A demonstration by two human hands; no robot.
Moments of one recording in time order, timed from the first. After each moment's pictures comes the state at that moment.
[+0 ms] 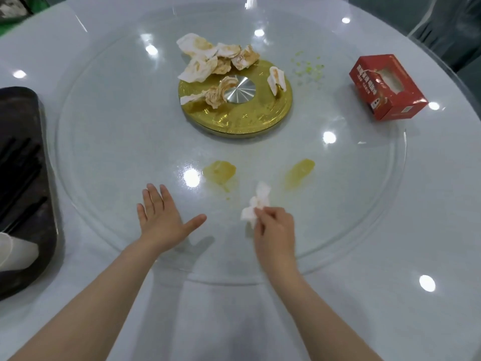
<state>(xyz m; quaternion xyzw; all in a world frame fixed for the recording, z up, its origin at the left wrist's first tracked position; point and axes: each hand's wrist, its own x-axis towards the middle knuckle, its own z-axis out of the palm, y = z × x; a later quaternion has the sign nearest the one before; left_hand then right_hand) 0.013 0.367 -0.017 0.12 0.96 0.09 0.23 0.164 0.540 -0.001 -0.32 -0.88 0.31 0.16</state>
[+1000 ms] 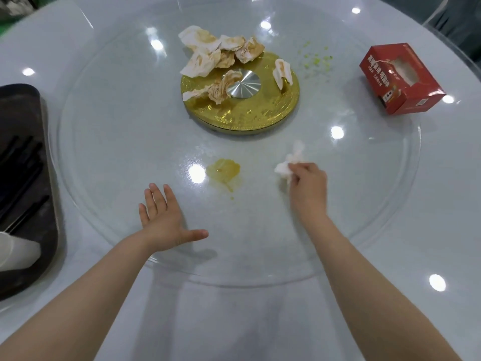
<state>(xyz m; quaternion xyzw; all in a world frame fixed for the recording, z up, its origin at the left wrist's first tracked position) 0.014 0.370 0.018 0.15 0.92 0.05 0.37 0.113 0.645 -0.008 -0.36 -0.88 0.26 0.16</state>
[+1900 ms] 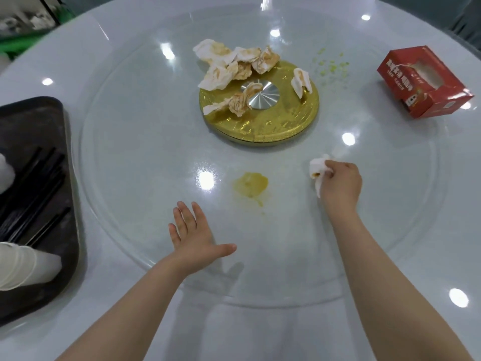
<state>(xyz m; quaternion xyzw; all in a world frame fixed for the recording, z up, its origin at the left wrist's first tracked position) 0.027 0.380 0.007 0.14 0.90 0.13 0.39 0.083 0.673 -0.003 -0.46 -0.82 0.26 0.19</state>
